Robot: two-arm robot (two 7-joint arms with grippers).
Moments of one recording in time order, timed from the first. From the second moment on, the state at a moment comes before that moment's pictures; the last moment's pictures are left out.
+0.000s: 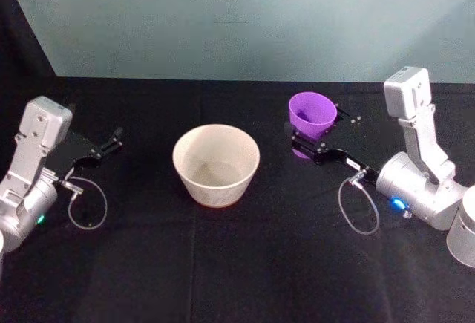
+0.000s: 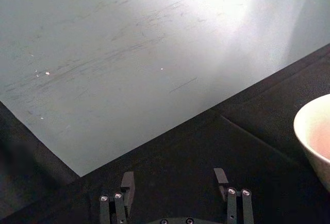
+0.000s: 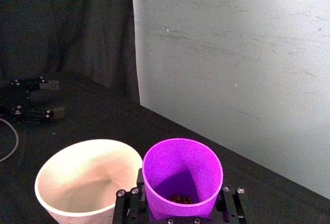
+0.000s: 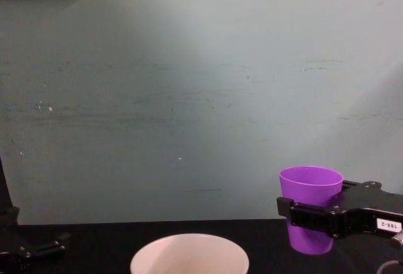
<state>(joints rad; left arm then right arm) -0.20 0.60 0.45 -1.41 -0.25 -0.12 0.03 0.24 0.41 -0.34 -1.50 0.28 0.03 0.41</state>
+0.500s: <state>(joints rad) -0.20 0.60 0.45 -1.41 -0.25 -0.12 0.03 0.24 0.41 -0.34 -1.50 0.28 0.03 0.41</state>
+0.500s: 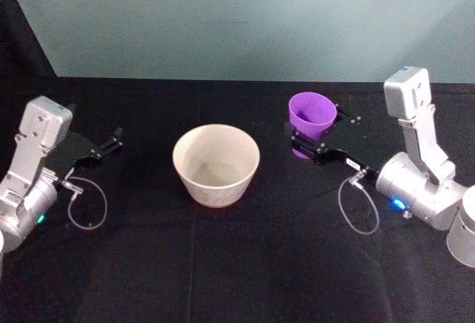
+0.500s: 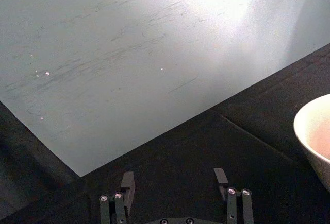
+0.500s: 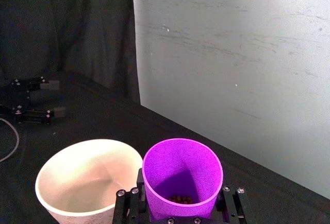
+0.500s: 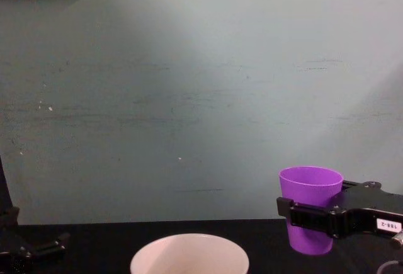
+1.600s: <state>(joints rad) -0.20 0.60 0.45 -1.41 -0.25 -0.12 0.03 0.24 0.41 -0.34 -1.50 0.28 0.03 0.41</state>
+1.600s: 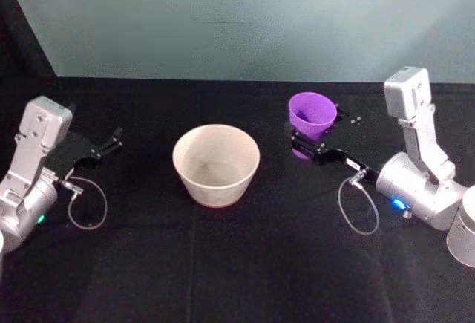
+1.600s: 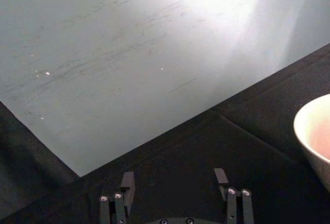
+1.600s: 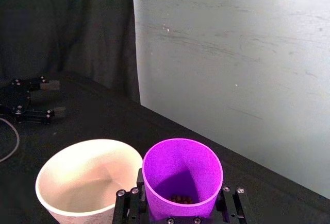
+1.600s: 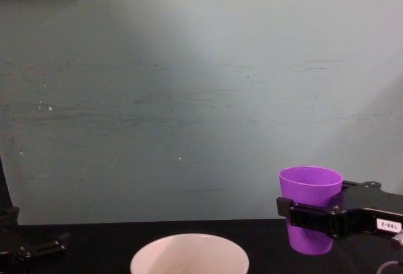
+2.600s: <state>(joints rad) -0.20 0.60 0.45 -1.41 -0.25 -0.12 0.03 0.24 0.41 -0.34 -1.50 0.28 0.03 0.41</state>
